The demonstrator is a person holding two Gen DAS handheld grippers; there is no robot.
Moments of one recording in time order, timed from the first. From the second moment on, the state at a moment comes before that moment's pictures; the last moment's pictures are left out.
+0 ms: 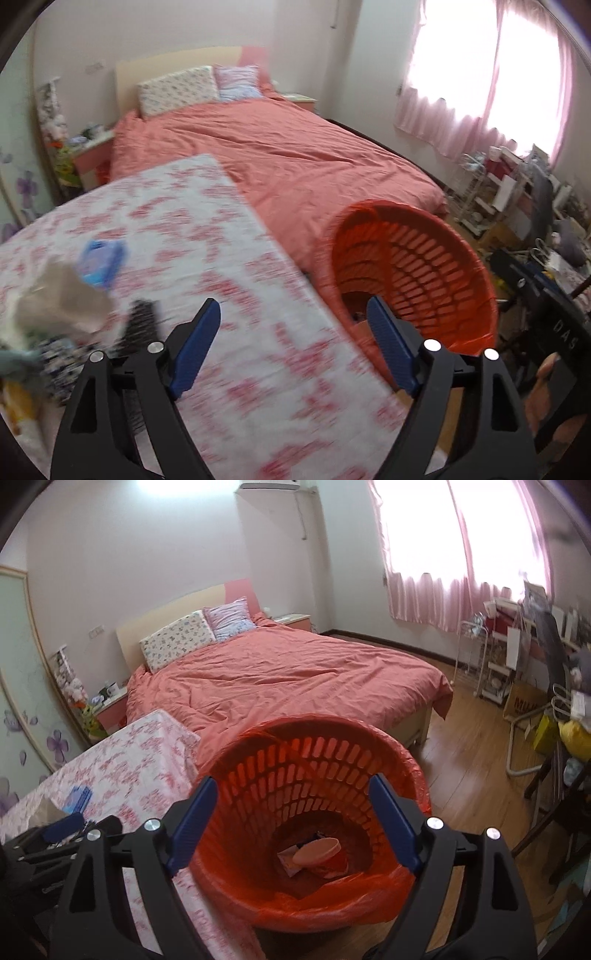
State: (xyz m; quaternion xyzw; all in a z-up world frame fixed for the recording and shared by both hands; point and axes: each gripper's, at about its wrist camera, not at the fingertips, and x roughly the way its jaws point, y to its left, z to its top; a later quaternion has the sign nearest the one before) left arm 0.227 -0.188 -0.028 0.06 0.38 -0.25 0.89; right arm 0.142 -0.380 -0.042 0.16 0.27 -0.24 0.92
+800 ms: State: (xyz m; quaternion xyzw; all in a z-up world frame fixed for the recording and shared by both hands) left arm 0.215 0.101 -0.027 -0.02 0.35 0.04 0.94; right arm 0.203 -0.135 -0.046 0.06 0.32 -0.02 0.95
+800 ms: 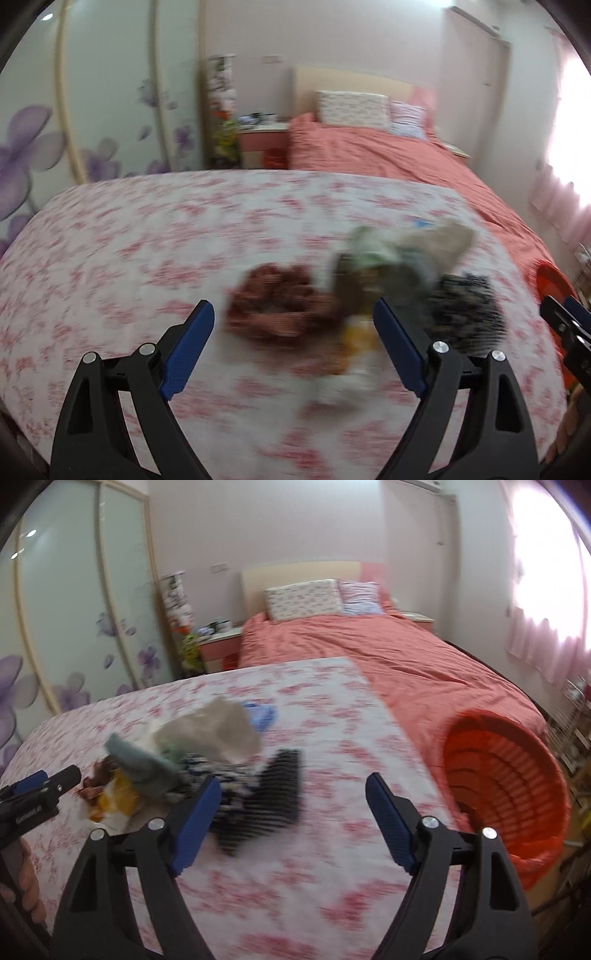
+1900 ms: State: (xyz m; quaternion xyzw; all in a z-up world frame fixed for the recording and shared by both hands) left arm 0.266 0.142 -0.086 -0.04 0.42 0.01 0.91; right arm 0.250 -0.088 -0.084 0.05 0.38 0.00 0.92
